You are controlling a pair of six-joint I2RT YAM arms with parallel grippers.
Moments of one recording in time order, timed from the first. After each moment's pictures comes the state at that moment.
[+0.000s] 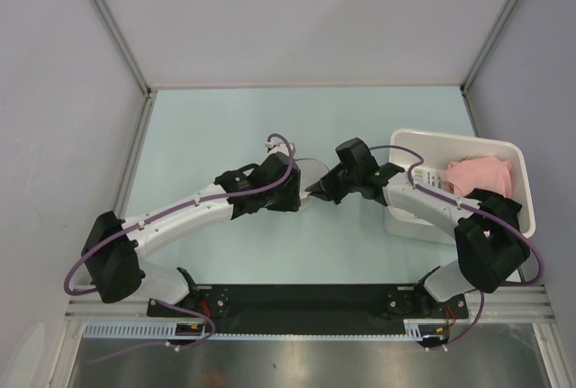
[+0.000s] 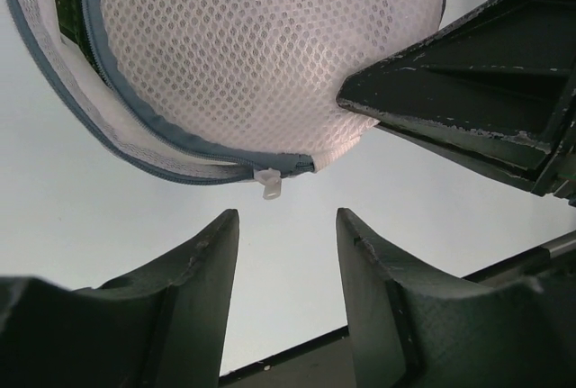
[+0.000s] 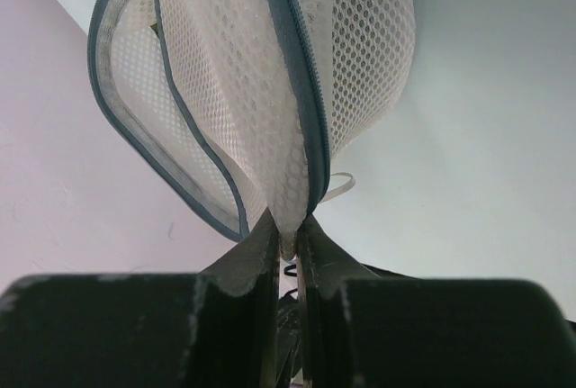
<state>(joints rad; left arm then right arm) -0.91 1.39 1.08 -0.59 -0.21 -0.68 0.65 1.48 0.96 -0.31 -0.19 1.52</state>
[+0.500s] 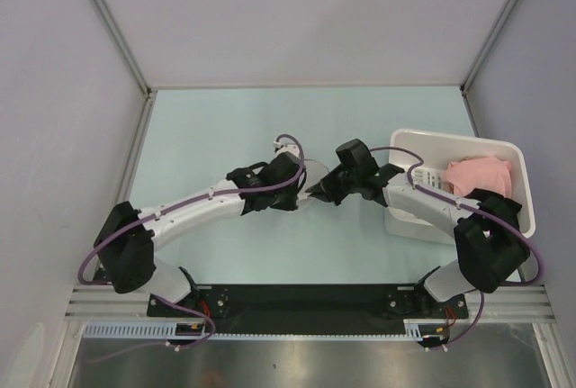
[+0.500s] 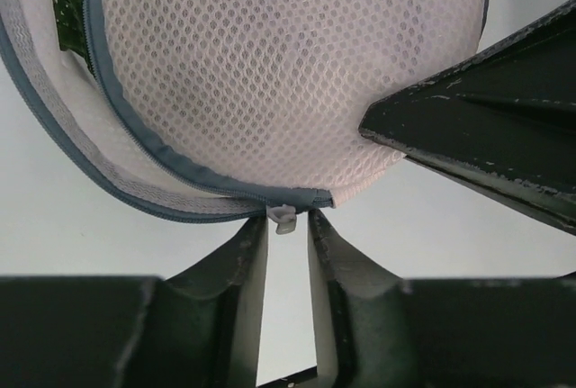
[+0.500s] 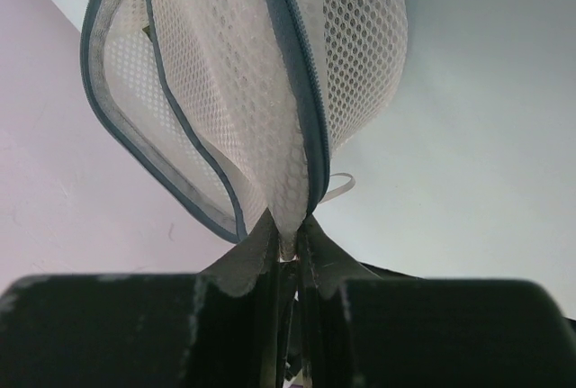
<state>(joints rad) -0.91 1.47 1.10 -0.59 -0.24 -0.62 0.65 1.48 0.95 -0.31 -0.20 1.53</state>
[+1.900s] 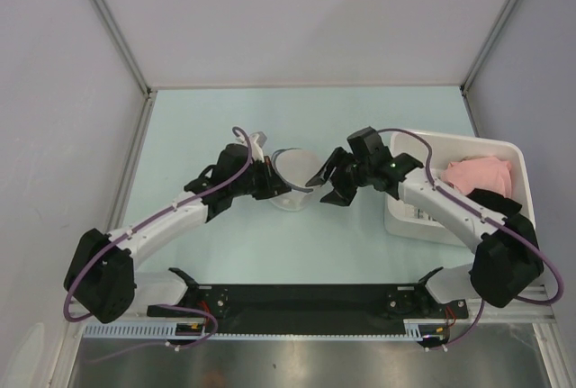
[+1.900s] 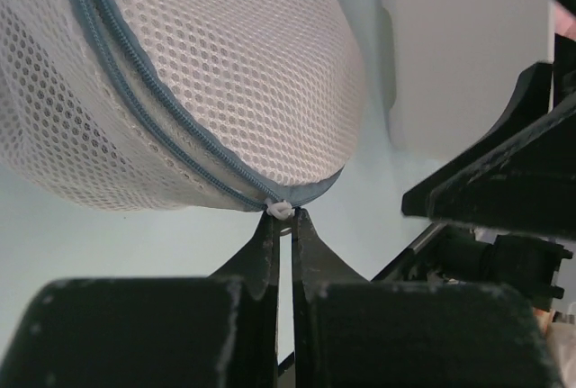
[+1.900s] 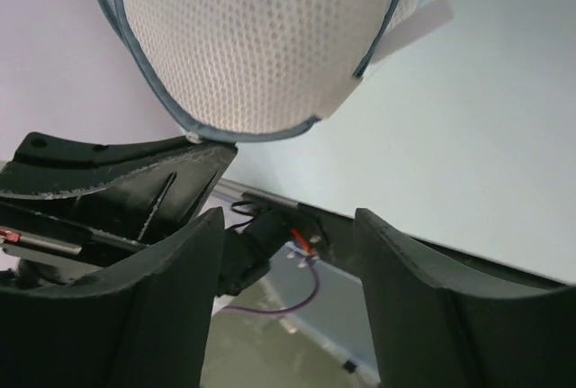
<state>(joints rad) -0.60 1.26 0.80 -0.13 0.26 -0.70 0.58 1.40 1.09 -0.55 -0.33 1.19</state>
